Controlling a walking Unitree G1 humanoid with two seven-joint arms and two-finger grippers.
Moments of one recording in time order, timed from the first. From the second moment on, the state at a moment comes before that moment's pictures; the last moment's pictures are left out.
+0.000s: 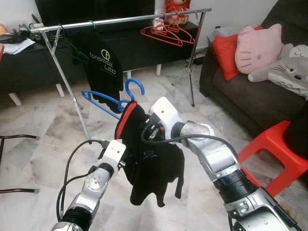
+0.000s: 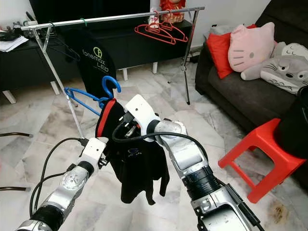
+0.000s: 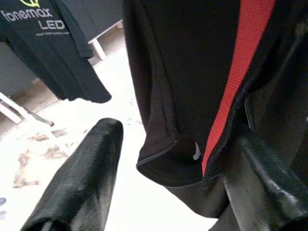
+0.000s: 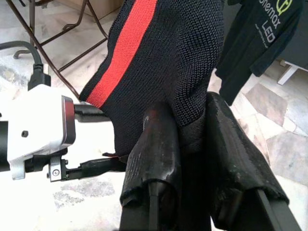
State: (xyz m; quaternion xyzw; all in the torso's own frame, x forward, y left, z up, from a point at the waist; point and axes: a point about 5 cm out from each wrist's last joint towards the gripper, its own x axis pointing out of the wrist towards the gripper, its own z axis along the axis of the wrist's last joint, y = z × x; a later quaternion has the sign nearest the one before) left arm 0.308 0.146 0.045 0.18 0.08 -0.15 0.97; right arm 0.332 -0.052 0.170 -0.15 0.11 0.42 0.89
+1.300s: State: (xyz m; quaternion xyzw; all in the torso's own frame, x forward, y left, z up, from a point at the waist) left arm 0.307 0.141 0.042 0.16 0.08 -0.16 0.97; right arm 0.331 -0.056 0.166 -0.15 0.11 0.42 0.89
